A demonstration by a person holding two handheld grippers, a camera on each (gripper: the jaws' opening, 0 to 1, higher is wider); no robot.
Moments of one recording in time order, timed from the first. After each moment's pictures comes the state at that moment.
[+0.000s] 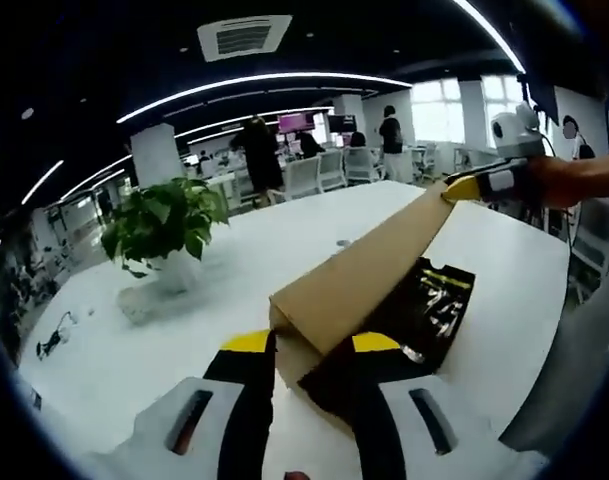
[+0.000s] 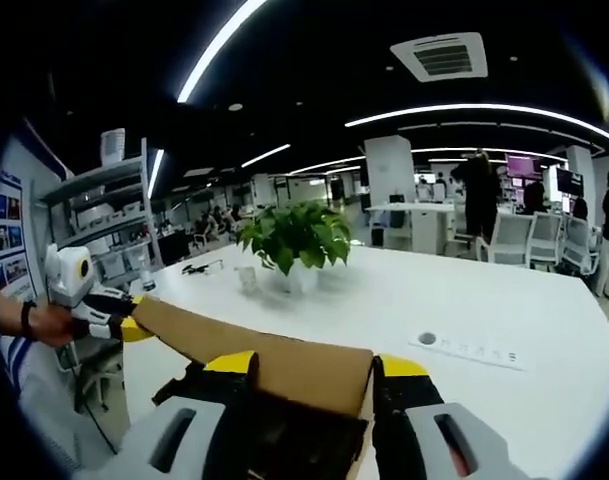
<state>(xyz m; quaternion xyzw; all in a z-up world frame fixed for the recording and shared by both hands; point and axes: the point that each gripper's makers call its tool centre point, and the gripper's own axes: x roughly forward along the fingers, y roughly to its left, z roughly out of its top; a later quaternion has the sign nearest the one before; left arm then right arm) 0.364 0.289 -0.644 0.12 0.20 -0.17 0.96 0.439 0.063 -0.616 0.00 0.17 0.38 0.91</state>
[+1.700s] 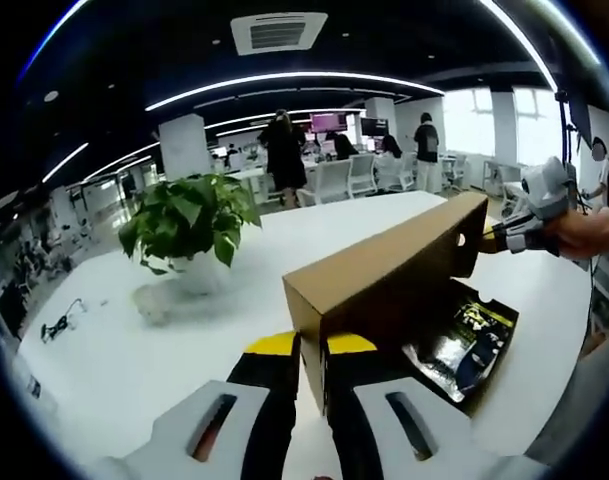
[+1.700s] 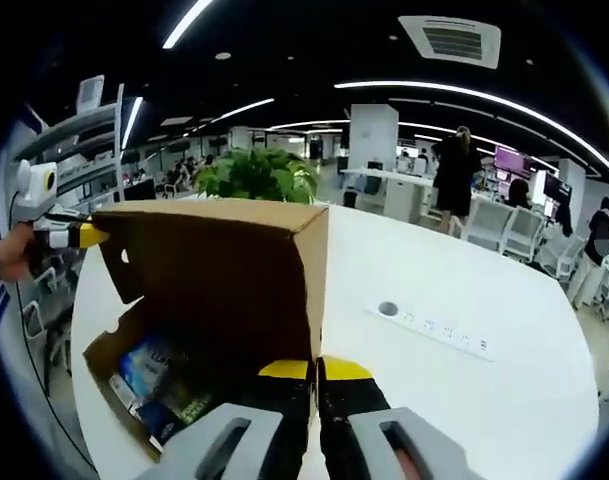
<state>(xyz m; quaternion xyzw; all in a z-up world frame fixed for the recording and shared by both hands) 0.420 0.317 -0.630 0.07 0.20 -0.13 0.97 0.496 0.042 -0.680 -0.08 0.23 0.31 0.92</state>
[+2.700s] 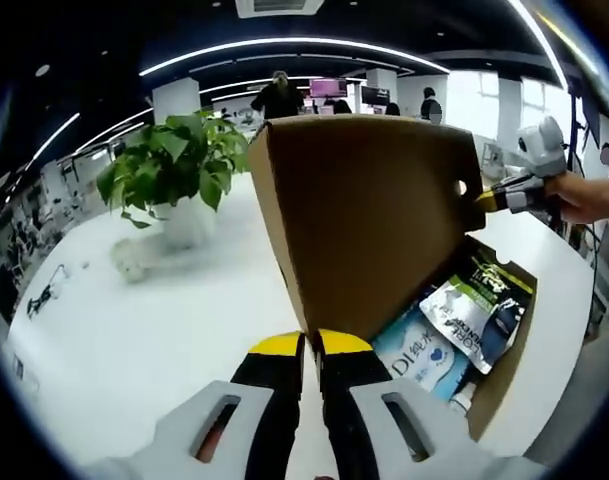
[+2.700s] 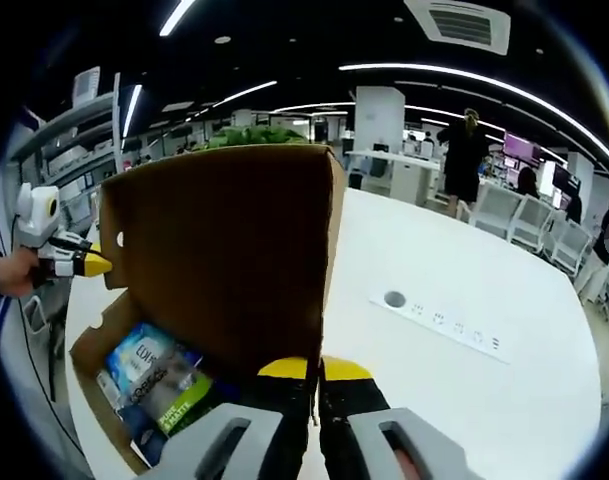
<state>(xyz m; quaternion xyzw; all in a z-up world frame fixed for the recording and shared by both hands) 0.433 0.324 -0.707 0.05 0.28 -0.14 0.95 0.527 0.050 -0.705 -0.09 0.28 0.31 0.90</state>
